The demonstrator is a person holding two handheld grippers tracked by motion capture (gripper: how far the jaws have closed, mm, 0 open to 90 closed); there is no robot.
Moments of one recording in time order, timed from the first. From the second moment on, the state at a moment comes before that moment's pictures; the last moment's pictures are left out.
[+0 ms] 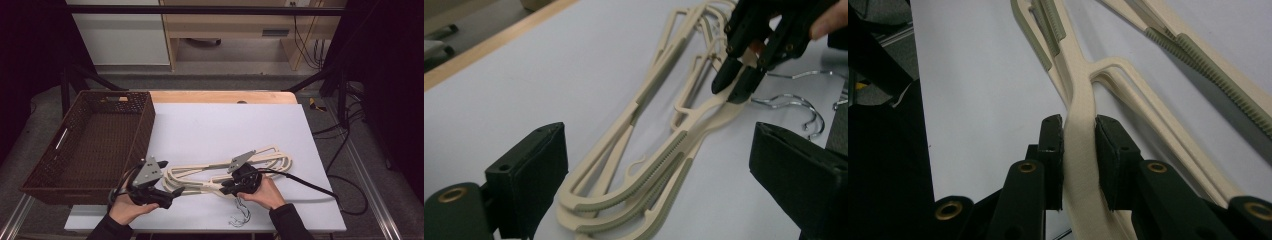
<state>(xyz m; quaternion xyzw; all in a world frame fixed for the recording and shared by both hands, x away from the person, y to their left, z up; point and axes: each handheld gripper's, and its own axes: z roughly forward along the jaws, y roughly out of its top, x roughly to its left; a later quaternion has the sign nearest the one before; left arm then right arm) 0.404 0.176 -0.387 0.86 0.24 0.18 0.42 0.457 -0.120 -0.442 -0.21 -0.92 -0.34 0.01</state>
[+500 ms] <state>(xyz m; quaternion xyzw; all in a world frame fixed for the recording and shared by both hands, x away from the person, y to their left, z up) 0.432 0.127 -0.416 0.92 0.17 0.16 0.33 0.459 -0.121 -0.439 -0.21 -0.92 -0.34 0.02</state>
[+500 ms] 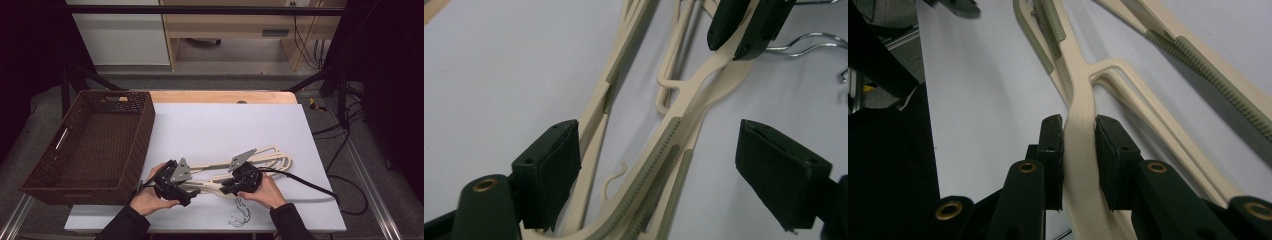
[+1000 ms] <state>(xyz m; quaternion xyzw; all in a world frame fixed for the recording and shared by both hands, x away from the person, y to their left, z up) 0.440 0.099 -0.438 0.94 0.11 0.19 0.27 0.460 -0.122 -0.436 -0.22 -0.91 -0.35 0.03</state>
